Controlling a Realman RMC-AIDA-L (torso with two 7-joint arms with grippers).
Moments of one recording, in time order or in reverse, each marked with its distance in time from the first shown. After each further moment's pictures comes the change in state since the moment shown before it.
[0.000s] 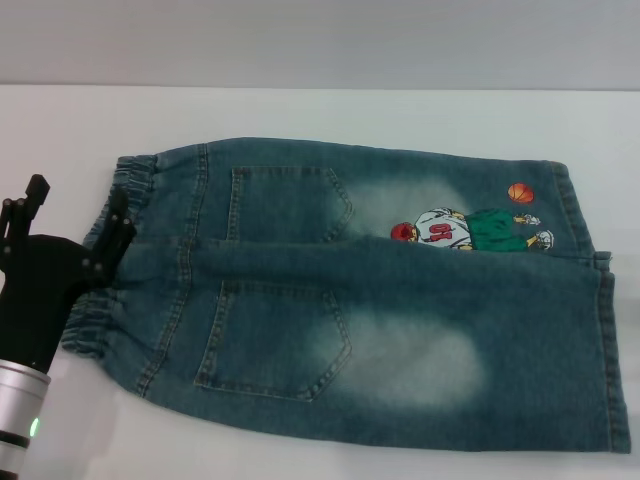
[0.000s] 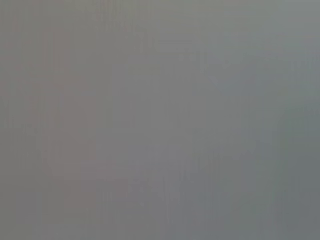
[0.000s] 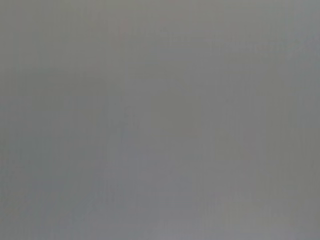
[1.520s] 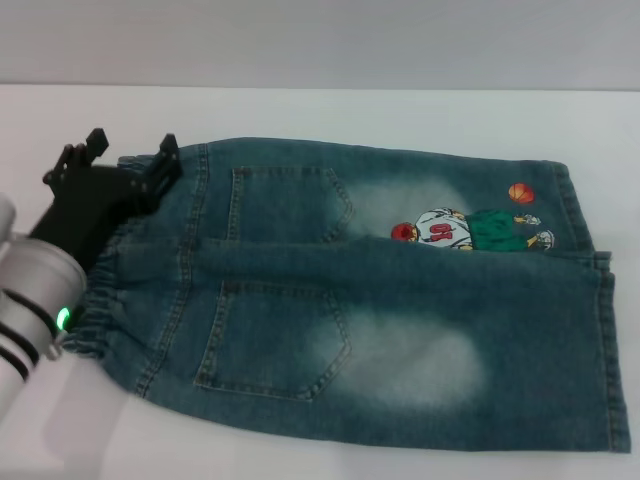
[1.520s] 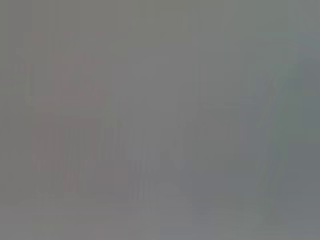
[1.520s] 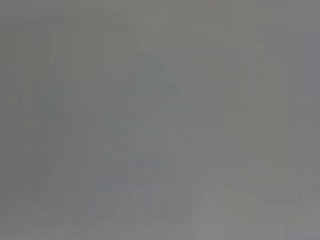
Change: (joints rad) left arm 0.110 0.171 -0.281 -0.728 0.008 -0.772 0.221; right arm -0.309 -0.053 -0.173 1.191 -0.797 -1.042 0.963
